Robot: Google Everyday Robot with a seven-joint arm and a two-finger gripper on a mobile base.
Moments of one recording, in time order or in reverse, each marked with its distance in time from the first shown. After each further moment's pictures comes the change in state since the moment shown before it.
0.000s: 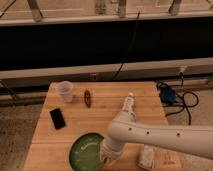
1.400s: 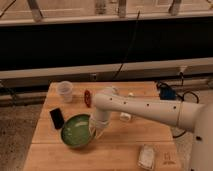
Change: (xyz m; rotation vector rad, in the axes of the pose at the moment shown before) arm 0.096 -0.089 -0.015 0.022 -0.008 -0.021
